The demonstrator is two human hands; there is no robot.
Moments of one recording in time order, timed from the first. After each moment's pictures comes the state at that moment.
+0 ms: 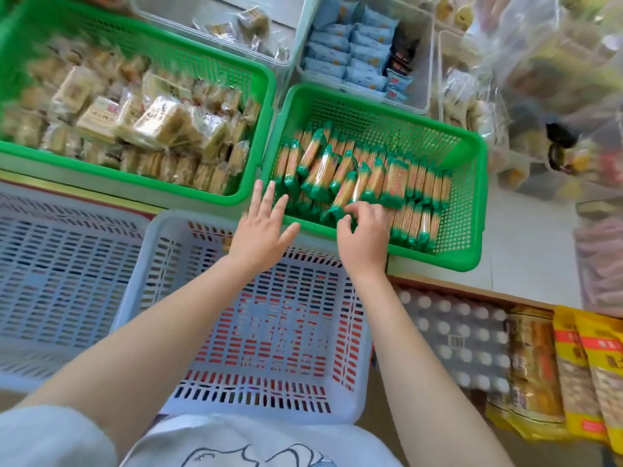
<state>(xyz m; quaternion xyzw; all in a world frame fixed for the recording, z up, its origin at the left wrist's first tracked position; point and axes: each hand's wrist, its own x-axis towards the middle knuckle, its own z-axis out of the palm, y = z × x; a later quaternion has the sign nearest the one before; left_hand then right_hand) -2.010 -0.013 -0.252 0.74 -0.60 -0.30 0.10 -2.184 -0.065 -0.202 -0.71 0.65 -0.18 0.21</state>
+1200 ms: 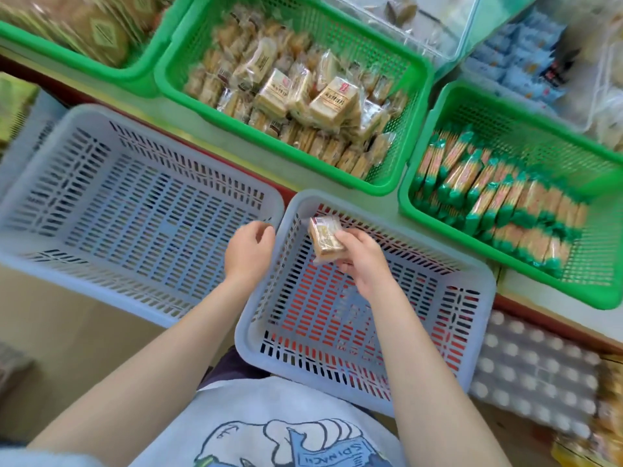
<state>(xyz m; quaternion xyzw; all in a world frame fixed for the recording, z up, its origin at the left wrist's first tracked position) -1.848 0.150 -0.277 0.86 -0.22 -0.37 0.29 -2.014 0.041 -0.251 -0.38 0.63 -0.08 0.67</state>
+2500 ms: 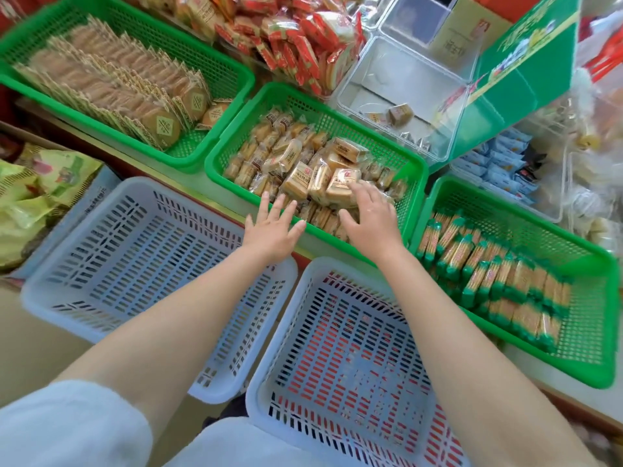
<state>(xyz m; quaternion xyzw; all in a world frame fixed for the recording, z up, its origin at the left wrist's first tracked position) -1.750 0.055 -0.220 0.82 -0.45 -0.35 0.09 -1.906 -0.060 -0.161 -0.87 0.44 -0.01 0.22</state>
